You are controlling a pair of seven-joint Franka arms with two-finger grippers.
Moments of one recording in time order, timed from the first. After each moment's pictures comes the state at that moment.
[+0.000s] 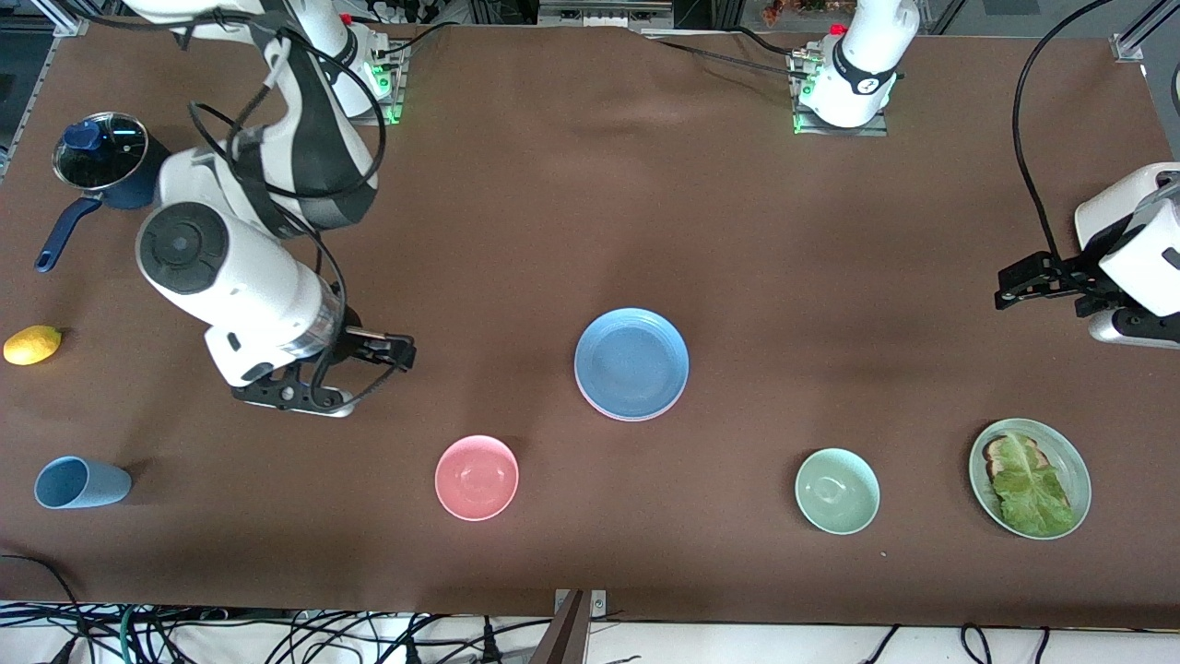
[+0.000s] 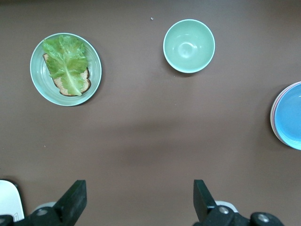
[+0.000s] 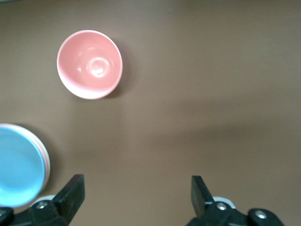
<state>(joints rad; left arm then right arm) -0.04 0.21 0.07 -1.44 -0.02 1.63 0.10 0.40 0.47 -0.11 -1.29 0.09 1.74 0.41</state>
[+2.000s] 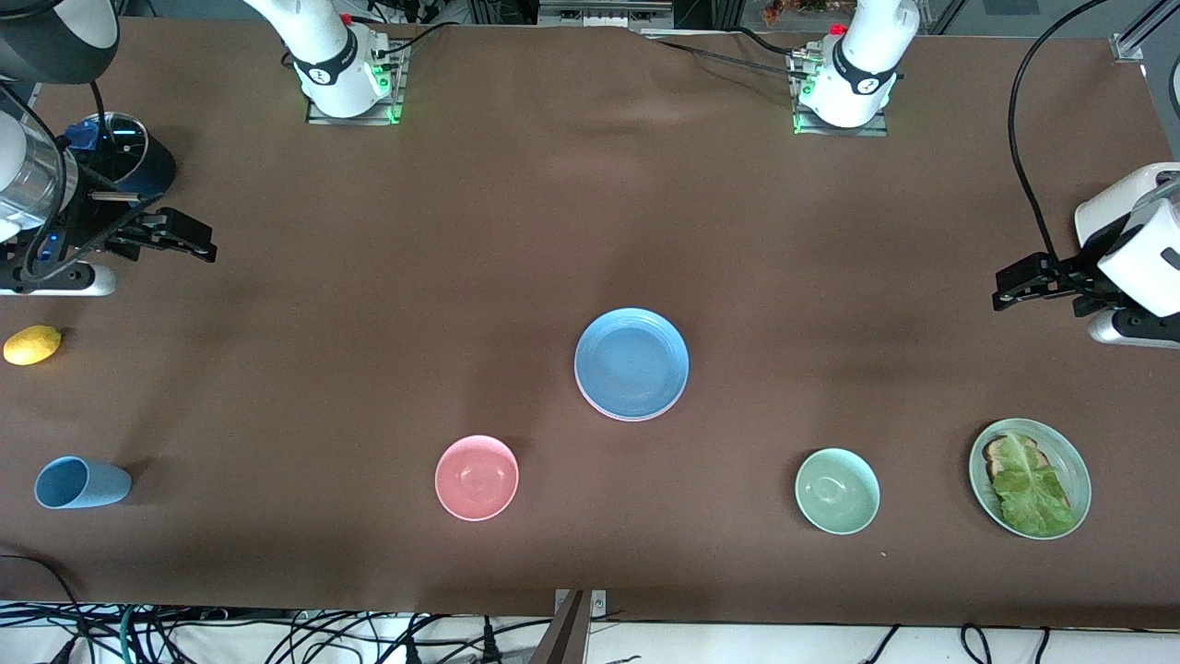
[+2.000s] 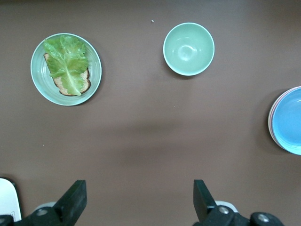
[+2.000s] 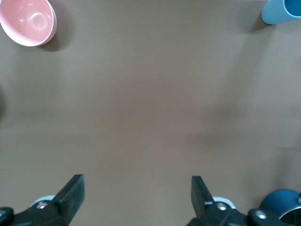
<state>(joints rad) -0.05 0.21 0.06 -1.43 -0.02 1.63 0.06 0.10 0.12 -0.04 -1.53 0.02 1.57 0.07</state>
